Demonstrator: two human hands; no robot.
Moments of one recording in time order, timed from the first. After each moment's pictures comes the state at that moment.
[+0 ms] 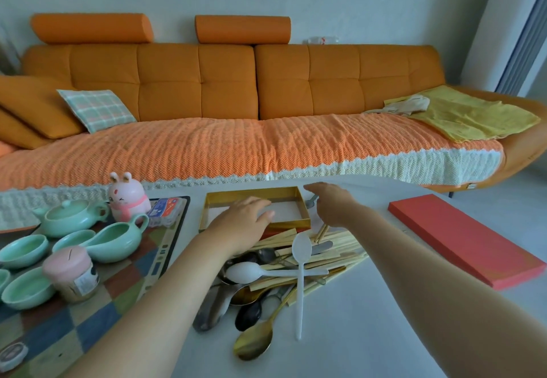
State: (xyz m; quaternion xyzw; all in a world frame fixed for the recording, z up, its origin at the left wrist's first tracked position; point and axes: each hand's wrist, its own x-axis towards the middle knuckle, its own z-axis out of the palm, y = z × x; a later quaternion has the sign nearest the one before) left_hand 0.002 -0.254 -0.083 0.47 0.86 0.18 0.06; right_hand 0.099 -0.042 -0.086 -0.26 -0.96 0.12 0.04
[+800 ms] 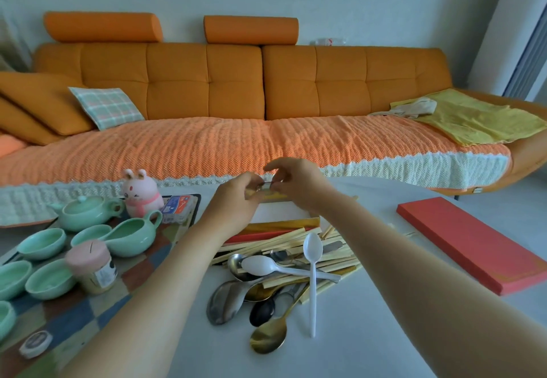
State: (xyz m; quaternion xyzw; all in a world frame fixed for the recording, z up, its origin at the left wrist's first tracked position) left_hand -0.013 -0.275 -0.059 0.40 0.81 0.43 0.01; right_hand 0.070 -0.120 -0.033 -0.10 -0.92 0.32 0.21
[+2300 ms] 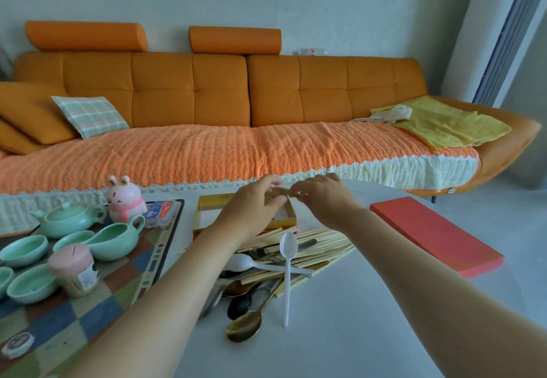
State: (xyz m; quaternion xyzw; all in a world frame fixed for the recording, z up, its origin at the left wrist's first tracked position) left_hand 0.044 -0.244 -0.044 0.48 0.79 0.38 0.01; right_hand 0.142 -0.066 -0.055 -0.08 -0.97 -0.03 0.25
